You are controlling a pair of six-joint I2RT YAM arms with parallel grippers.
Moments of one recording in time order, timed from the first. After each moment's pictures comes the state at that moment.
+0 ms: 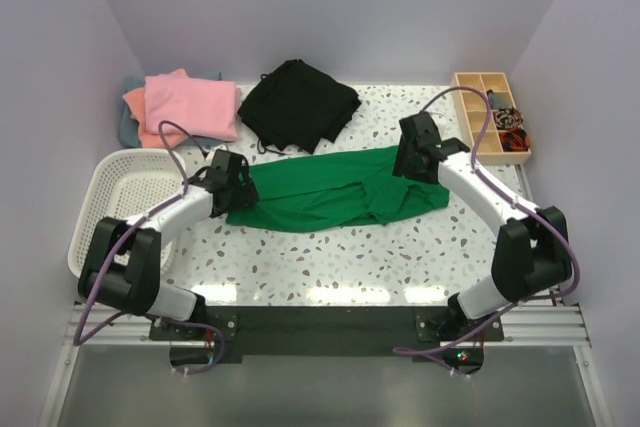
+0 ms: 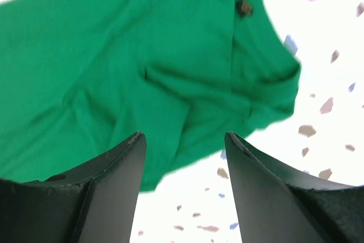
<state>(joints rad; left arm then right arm) -0.29 1.46 0.77 -0.34 -0.24 -0.62 0.36 1.56 1.19 -0.65 0.39 0.52</state>
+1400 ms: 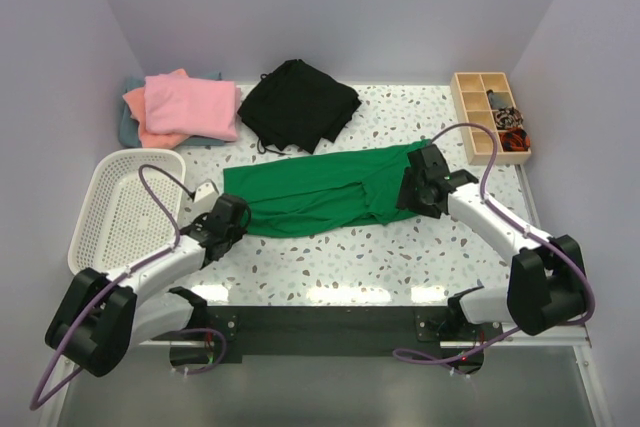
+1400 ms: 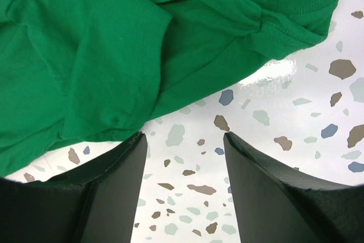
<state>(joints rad) -0.46 1.11 0.38 -0.24 -0.48 -0.92 0.36 1.34 0.88 -0.62 0.21 0.59</state>
